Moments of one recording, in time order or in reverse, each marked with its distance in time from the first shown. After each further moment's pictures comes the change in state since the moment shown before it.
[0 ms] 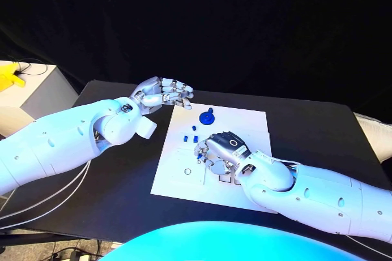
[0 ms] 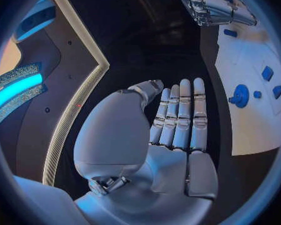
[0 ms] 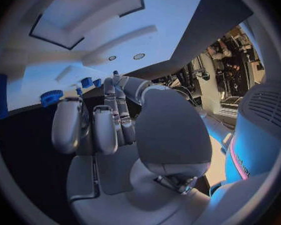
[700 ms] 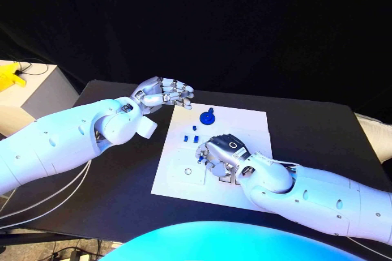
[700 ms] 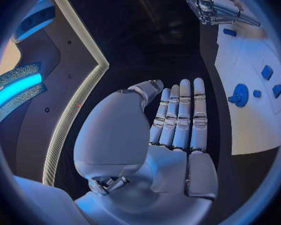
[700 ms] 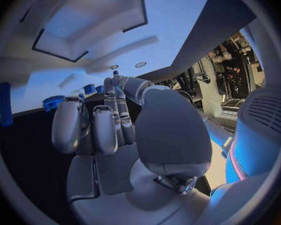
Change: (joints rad) left arm 0.000 0.002 0.000 -0.005 0.001 0.000 -0.002; left_hand 0.000 0.000 0.000 0.000 0.000 0.000 0.000 0.000 -0.001 0.000 0.000 -0.004 0.000 0.000 0.000 -0.007 0.001 0.000 0.000 0.000 0.000 0.000; right arm -0.008 0.007 -0.004 -0.014 -0.022 0.024 -0.013; right_hand 0.000 0.000 -0.001 -0.001 0.003 0.000 0.000 -0.004 0.001 0.001 0.000 0.002 -0.001 0.000 0.000 0.000 0.000 0.000 0.000 0.000 0.000 0.000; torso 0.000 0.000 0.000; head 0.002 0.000
